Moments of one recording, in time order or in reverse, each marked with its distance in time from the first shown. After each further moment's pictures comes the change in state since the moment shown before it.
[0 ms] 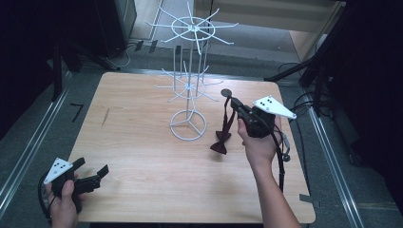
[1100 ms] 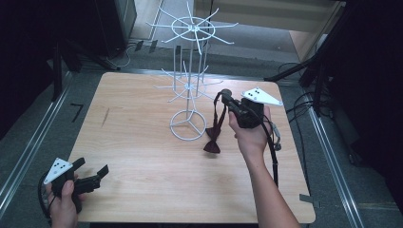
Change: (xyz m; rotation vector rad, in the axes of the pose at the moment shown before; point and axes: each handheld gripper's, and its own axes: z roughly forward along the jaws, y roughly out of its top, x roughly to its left) left arm 0.000 0.000 0.000 -0.002 -0.002 0.000; right arm 0.000 0.004 0.035 0.066 0.031 0.010
